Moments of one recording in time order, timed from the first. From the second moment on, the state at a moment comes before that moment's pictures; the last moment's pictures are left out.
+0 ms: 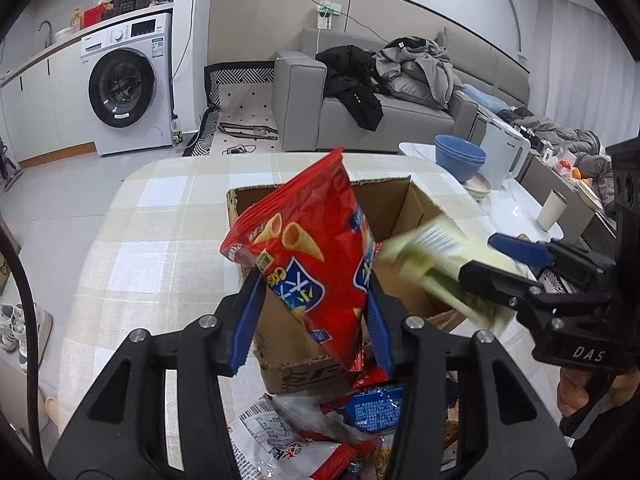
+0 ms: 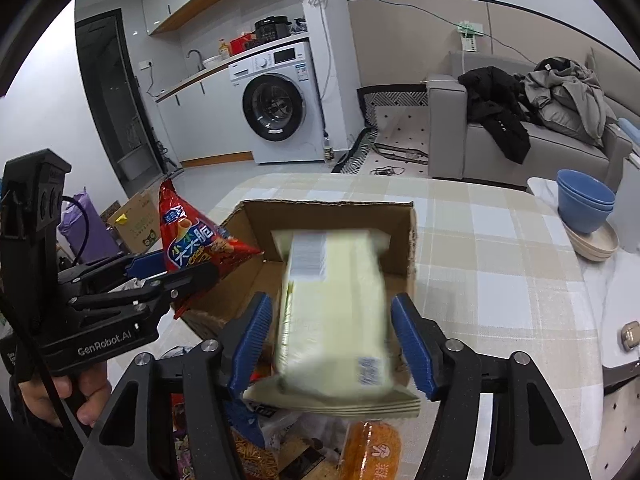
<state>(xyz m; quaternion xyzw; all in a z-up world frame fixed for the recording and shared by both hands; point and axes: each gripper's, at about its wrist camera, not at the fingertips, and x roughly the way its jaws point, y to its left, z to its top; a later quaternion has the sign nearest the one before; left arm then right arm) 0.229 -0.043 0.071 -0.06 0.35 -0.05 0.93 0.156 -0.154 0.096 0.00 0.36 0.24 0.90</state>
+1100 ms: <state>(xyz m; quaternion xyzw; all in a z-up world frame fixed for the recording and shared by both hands) 0.125 -0.049 0.067 -0.04 0.33 -0.04 0.94 0.075 -0.206 0.082 0.03 0.35 0.25 0.90</state>
